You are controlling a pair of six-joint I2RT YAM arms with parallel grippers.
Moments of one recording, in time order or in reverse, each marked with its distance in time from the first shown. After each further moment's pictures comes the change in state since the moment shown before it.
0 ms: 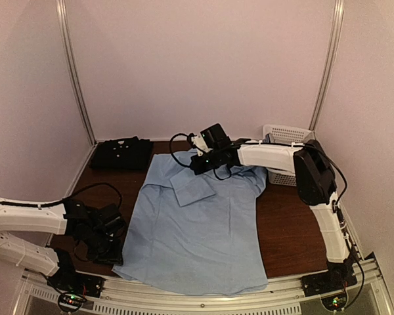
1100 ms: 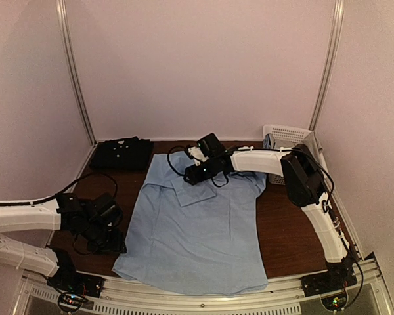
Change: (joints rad) left arm 0.084 -0.064 0.045 0.016 -0.060 0.045; right arm 0.000 0.115 0.070 -0.055 -0.034 -0.018
